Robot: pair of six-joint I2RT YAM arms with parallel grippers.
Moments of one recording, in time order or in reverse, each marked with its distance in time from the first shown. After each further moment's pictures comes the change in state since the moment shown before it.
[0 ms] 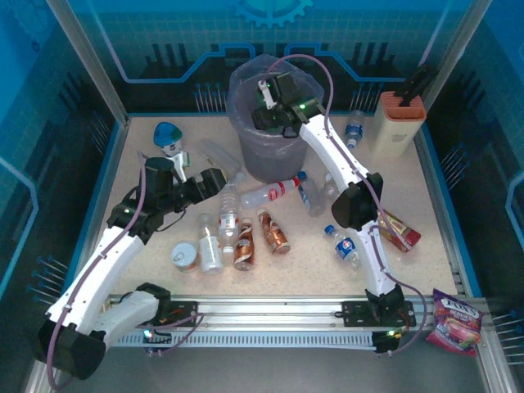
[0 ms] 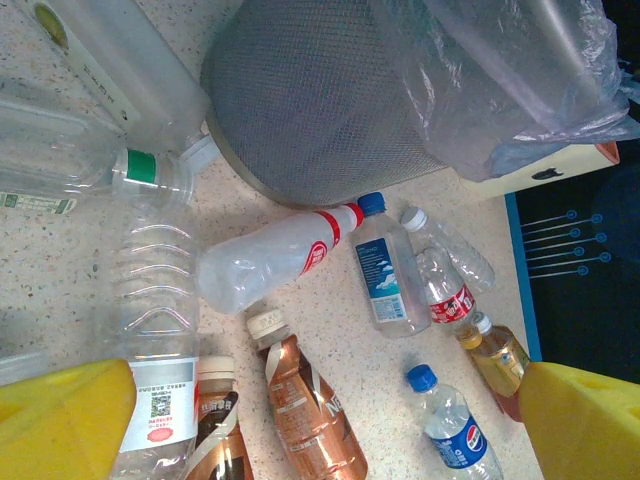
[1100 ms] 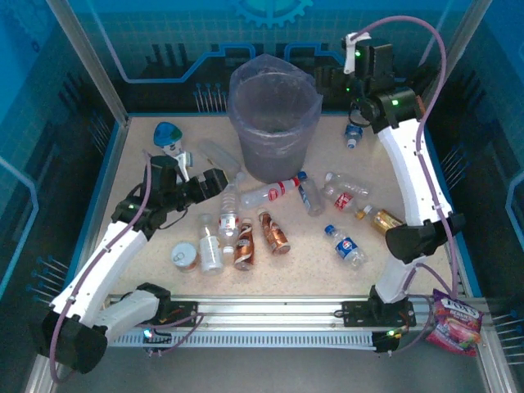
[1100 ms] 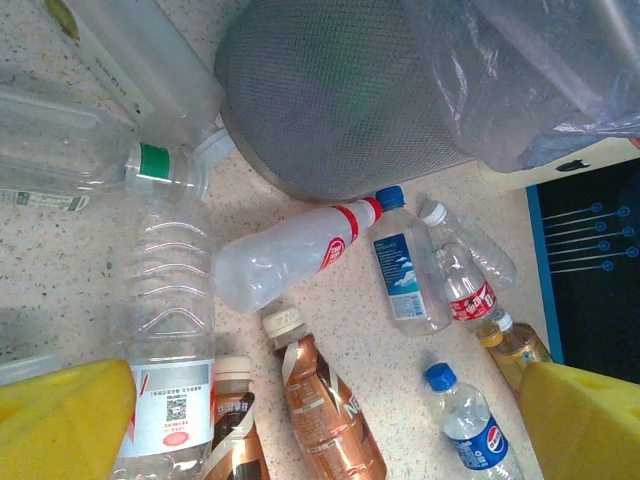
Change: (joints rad) left arm 0.000 0.043 0.000 0.002 -0.007 0.023; right arm -0.230 -0.585 -0.344 0.067 0.077 0.096
